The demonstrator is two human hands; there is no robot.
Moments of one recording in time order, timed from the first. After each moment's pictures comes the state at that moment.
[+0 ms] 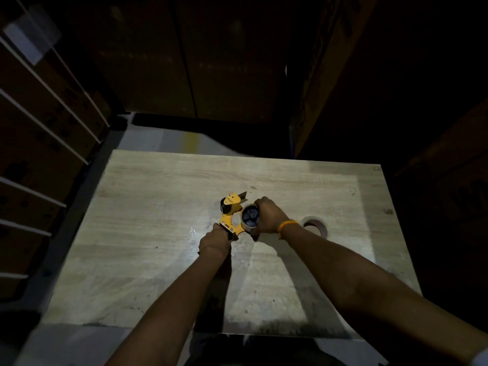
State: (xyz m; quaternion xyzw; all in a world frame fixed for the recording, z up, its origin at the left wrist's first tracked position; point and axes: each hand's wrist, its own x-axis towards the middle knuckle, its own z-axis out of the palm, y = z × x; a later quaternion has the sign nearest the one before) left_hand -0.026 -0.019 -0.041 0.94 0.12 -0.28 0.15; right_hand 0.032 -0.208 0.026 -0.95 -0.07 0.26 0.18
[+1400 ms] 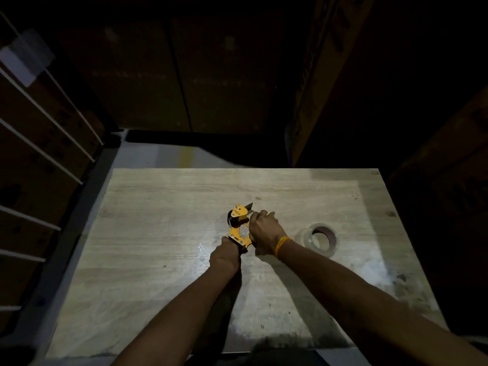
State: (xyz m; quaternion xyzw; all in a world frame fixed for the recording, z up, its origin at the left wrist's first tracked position) left_hand -0.020 -0.014 -0.034 0.92 0.09 -0.32 0.19; right_hand 0.017 -0.154 0.030 -0.96 -0.14 0.24 -0.11
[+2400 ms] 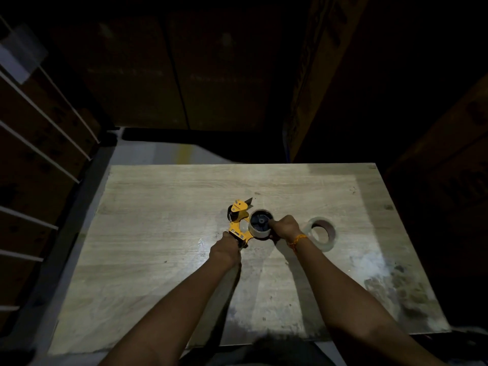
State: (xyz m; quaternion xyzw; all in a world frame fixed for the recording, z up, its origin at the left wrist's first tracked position) left_hand -0.013 -0.002 -0.038 0.92 0.04 -0.36 0.17; right_hand 0.009 -0.206 -0.001 -0.81 0.33 0.22 0.43
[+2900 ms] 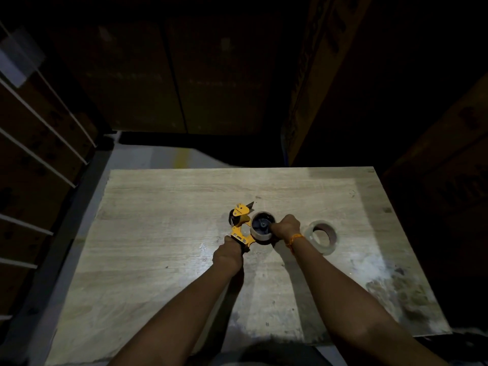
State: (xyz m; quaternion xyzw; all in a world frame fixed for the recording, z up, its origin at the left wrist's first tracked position) left_hand -0.014 -0.008 -0.038 0.91 0.07 -0.35 0.21; right_hand 0.020 -0.195 0.022 -0.87 0.33 0.22 0.30
